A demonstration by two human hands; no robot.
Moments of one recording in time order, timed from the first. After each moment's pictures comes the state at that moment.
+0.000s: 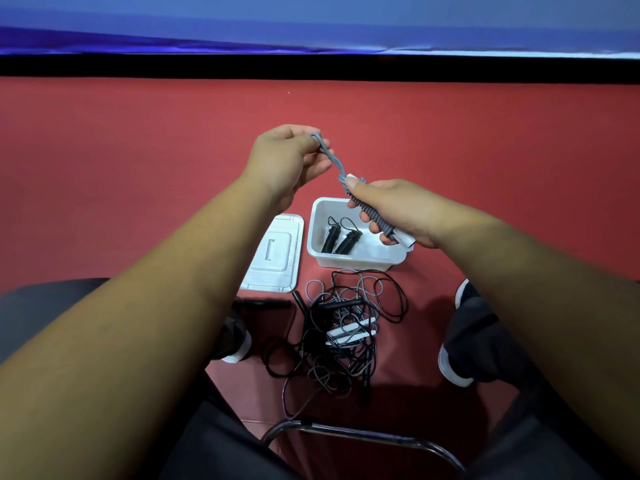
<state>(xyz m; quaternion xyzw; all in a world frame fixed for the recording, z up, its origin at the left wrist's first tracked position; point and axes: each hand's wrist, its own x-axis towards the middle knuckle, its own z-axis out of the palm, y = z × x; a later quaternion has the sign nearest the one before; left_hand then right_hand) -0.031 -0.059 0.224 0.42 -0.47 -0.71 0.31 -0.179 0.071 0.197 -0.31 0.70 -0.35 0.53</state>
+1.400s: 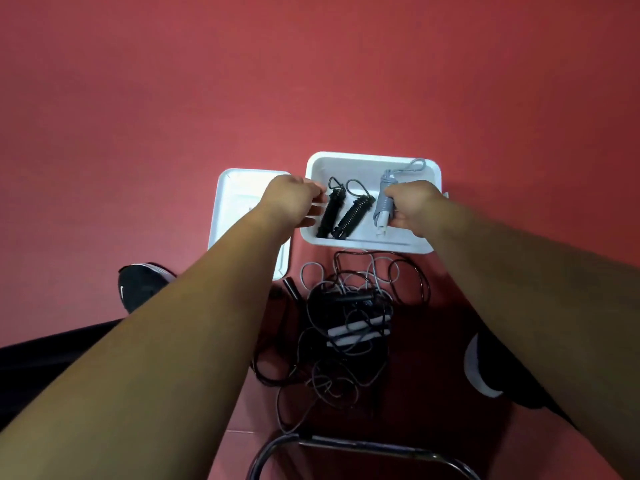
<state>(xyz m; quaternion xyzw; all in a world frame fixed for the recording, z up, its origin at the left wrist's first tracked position) -0.057 -0.125 -0.015 0.59 -0.50 -0.63 0.05 -0.251 -0.028 -0.053 0.02 0.79 -0.35 0.50</state>
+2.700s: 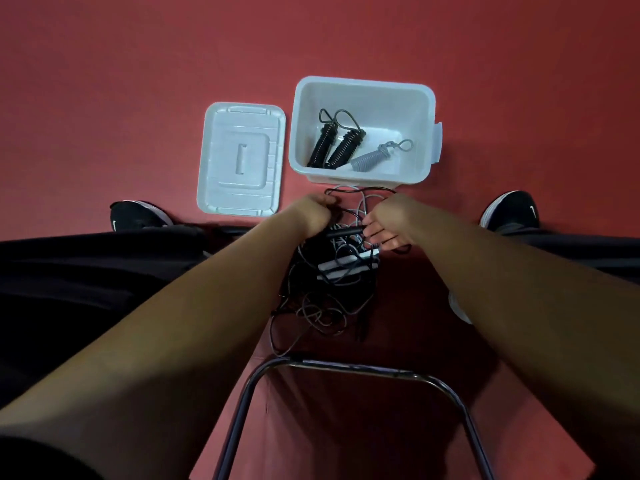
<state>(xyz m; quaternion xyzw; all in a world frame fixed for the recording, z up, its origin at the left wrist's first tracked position) -0.030 -0.006 -0.092 0.54 -0.59 -0.58 -0.15 -0.197 0.095 -0.102 -0.05 0.74 -0.13 0.66</state>
